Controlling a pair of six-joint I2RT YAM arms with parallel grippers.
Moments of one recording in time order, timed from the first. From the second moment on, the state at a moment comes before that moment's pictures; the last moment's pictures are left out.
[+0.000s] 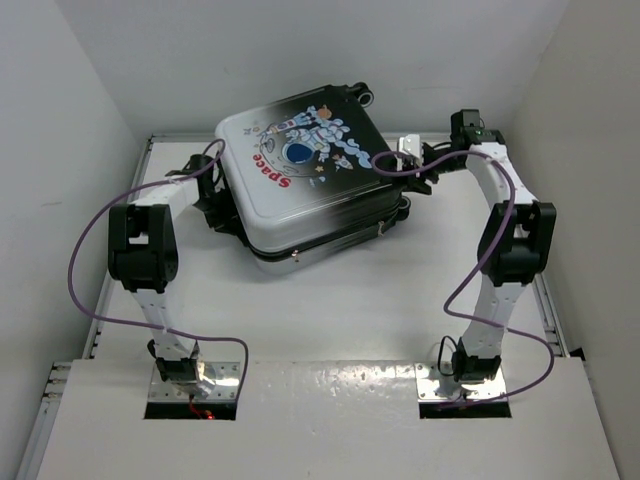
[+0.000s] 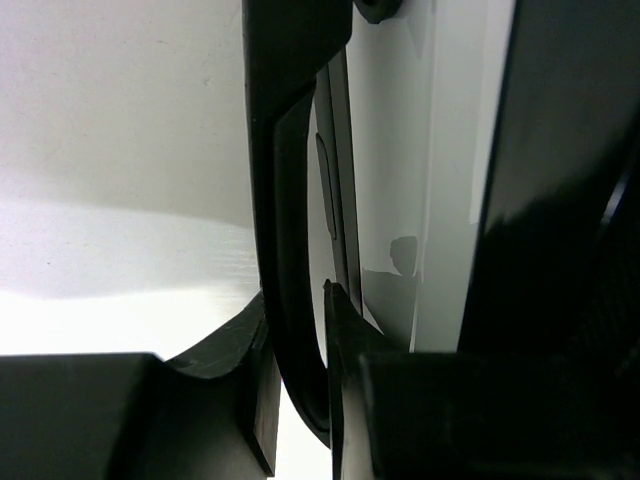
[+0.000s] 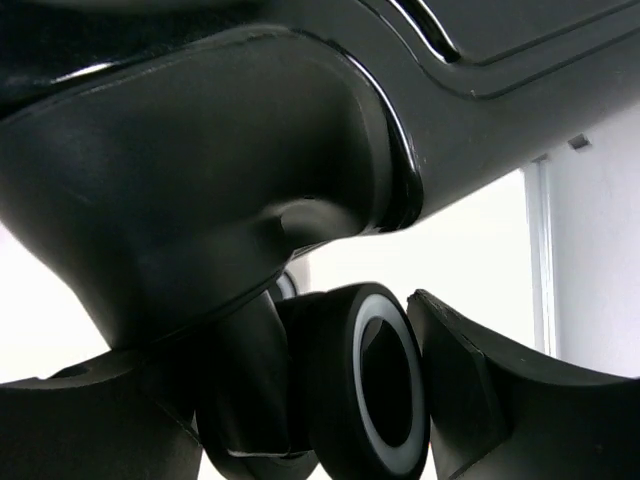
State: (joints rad) left arm 0.01 1.94 1.37 -0.66 0.22 -0.39; right arm -0.02 2.02 1.76 -0.91 -0.84 -1.53
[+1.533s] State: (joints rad) left arm 0.01 1.94 1.33 -0.54 0.21 -0.45; right arm 0.33 1.25 0.43 0.33 -0.33 0.04
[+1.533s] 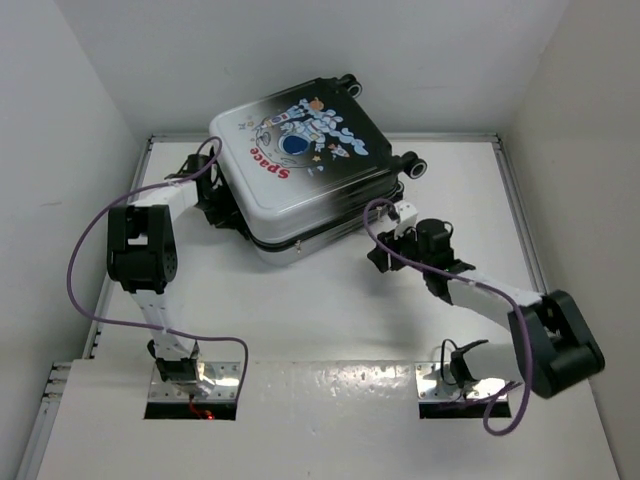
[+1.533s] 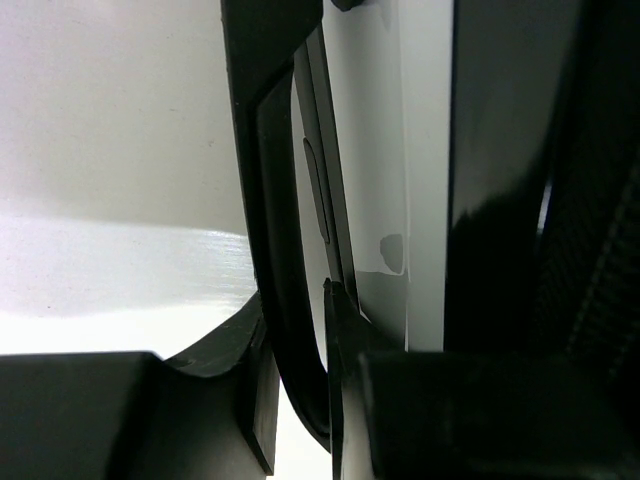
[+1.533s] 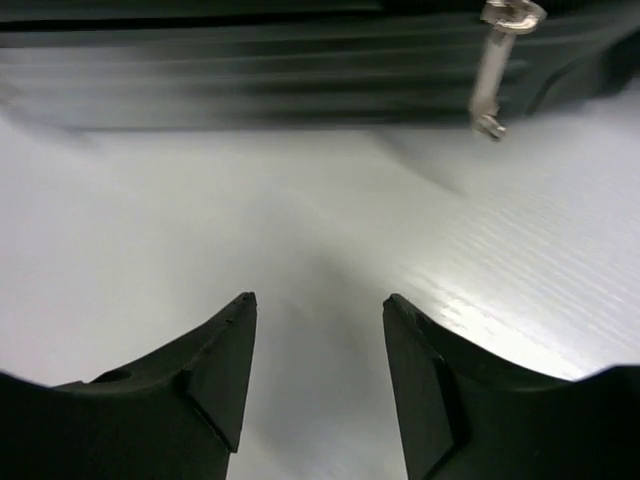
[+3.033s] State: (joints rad) left arm 0.01 1.93 1.31 -0.51 0.21 -0.45; right arm 0.30 1.72 0.62 0.77 -0.08 0.10
